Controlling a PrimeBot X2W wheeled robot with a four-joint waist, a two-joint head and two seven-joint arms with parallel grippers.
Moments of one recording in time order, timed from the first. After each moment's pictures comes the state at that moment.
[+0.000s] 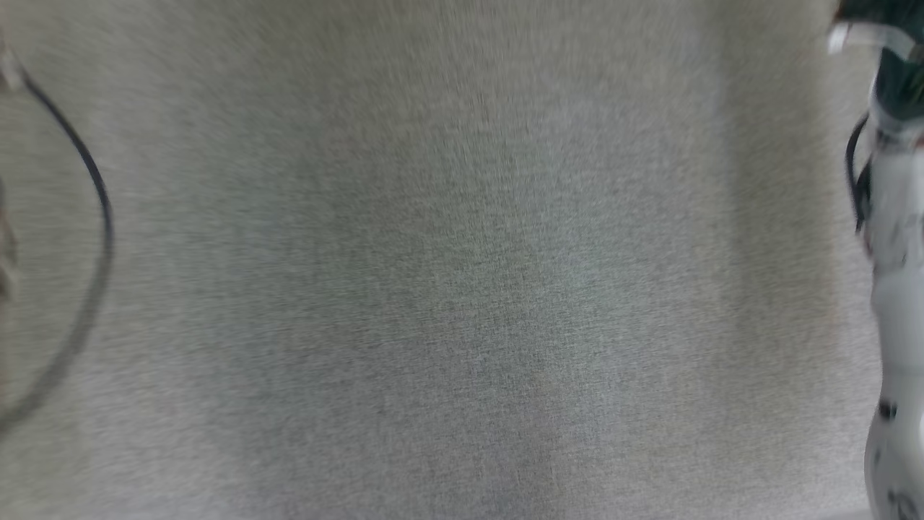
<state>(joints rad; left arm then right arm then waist) -1.00 0.47 -0.18 0.08 -0.95 -0.13 -0.26 -1.12 -0.21 0.01 0.49 0.66 0.13 0.12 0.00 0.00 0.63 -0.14</state>
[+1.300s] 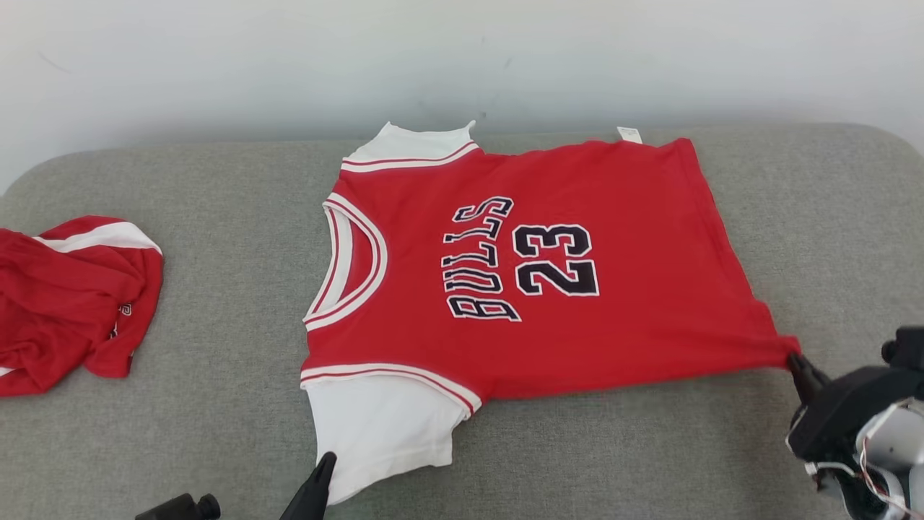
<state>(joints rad) 0.03 0.29 -0.37 0.03 -1.11 -0.09 -0.05 -0.27 -0.12 -0.28 0.26 0.38 0.13 0.50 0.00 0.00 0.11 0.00</state>
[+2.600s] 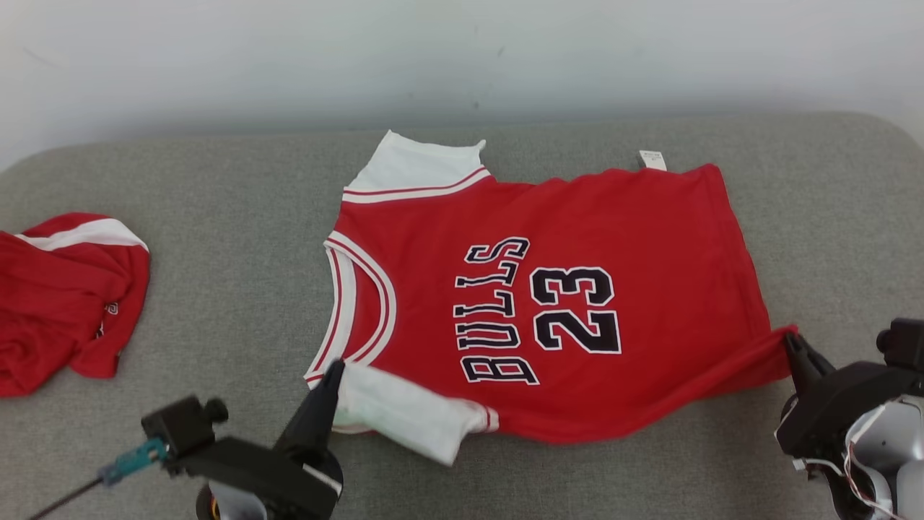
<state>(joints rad) -0.15 0.25 -0.37 0.04 -1.14 -0.01 0.02 -0.19 -0.07 -0.26 0.08 0.29 0.13 0.50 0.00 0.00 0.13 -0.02</state>
